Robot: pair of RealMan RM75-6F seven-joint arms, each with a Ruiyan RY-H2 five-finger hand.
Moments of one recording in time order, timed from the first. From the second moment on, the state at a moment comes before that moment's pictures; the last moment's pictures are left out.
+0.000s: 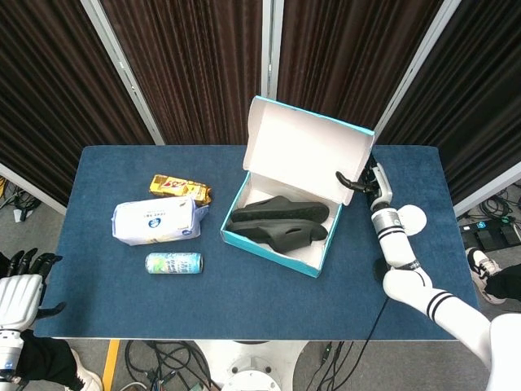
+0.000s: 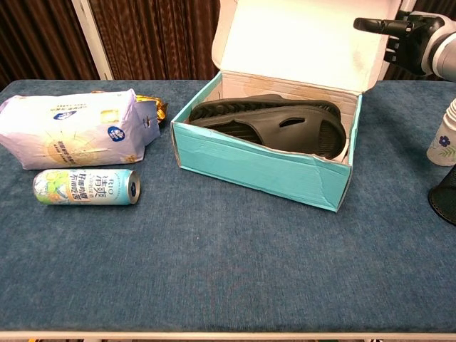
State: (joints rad) left arm -0.06 -1.09 0.00 -1.71 1.38 1.40 0.21; right arm 0.78 -1.59 0.43 -1.00 -0.99 0.69 1.14
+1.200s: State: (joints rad) left arm -0.07 -1.10 0.00 -1.68 1.39 1.39 0.18; right arm 0.74 -1.32 0.17 -1.46 -1.33 0.84 0.30
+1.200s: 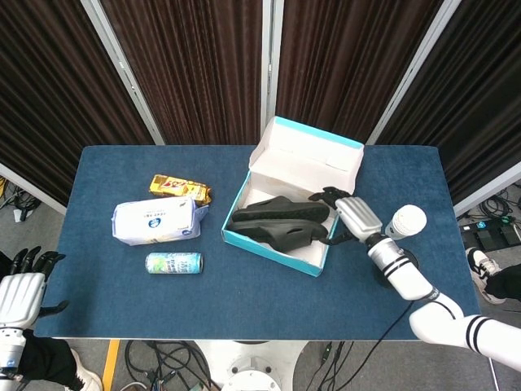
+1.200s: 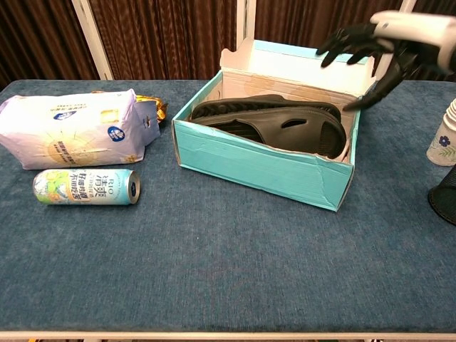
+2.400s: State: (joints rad) left arm -0.07 -1.15 0.00 -1.57 1.39 1.36 0.08; right arm 0.90 -1.52 0.17 -1.47 -0.89 0.81 -0.31
